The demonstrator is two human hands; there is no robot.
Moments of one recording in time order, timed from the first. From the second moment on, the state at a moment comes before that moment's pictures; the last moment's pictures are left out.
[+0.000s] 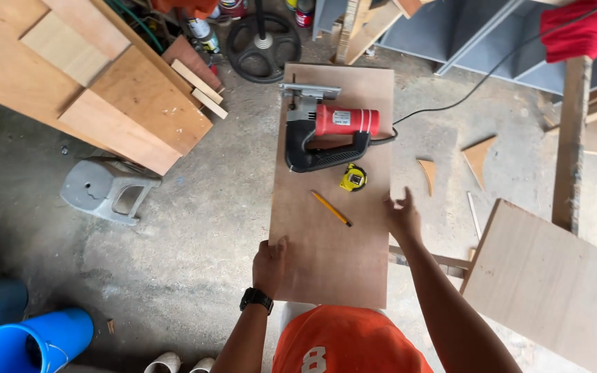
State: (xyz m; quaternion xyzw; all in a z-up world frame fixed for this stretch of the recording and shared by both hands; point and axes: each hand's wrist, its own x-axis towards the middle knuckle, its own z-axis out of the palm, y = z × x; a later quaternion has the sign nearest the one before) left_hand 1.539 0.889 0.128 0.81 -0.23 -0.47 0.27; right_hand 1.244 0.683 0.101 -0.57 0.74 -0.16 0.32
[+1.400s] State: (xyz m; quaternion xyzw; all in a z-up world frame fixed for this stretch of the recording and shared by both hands) left_hand 1.432 0.865 0.162 0.70 -0.56 -0.34 0.29; right_hand 1.139 0.768 0.151 -0.64 0.63 -0.25 0.37
